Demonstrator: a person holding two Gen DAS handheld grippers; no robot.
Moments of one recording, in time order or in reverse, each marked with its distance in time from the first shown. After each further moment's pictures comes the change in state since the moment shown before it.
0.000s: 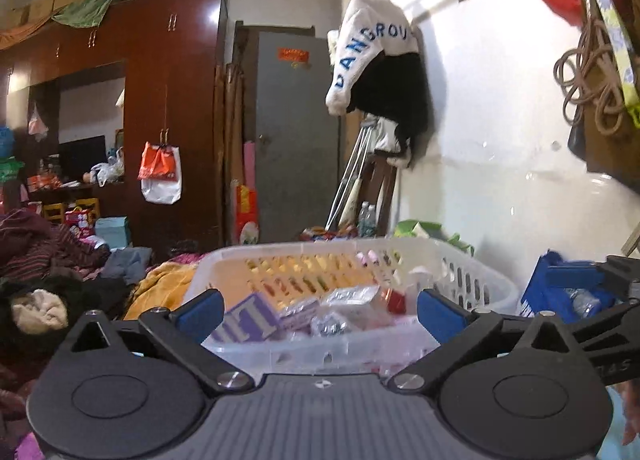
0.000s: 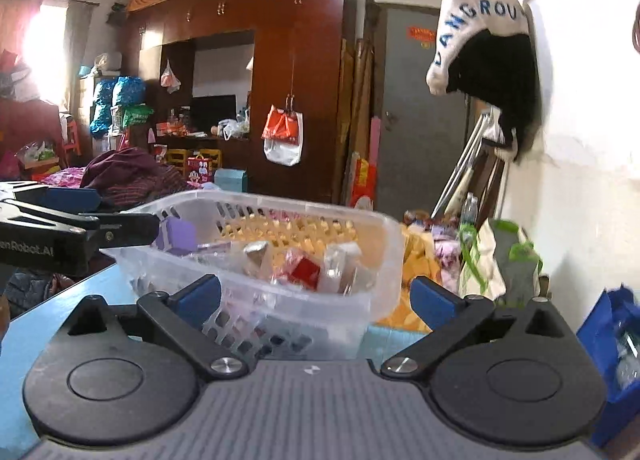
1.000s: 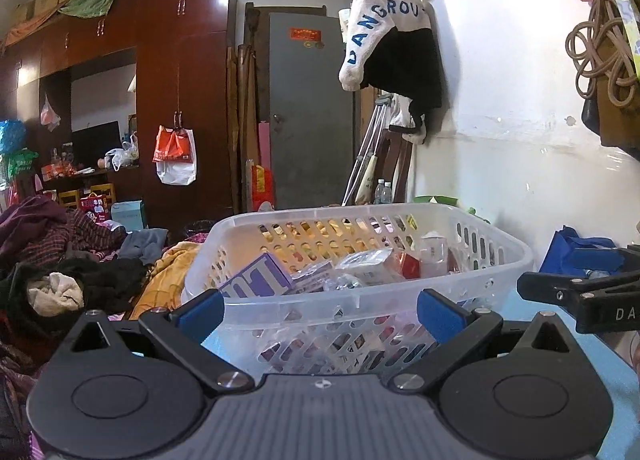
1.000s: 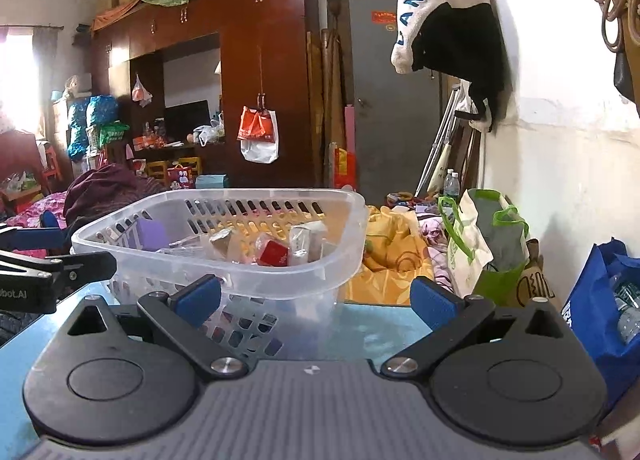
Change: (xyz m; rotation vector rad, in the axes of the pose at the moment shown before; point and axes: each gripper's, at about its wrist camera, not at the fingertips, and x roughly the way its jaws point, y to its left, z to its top) left arm -0.001 -0.005 -0.013 0.007 0.054 0.053; right arm -0.002 -0.016 -0.016 0.088 -0.007 -0.043
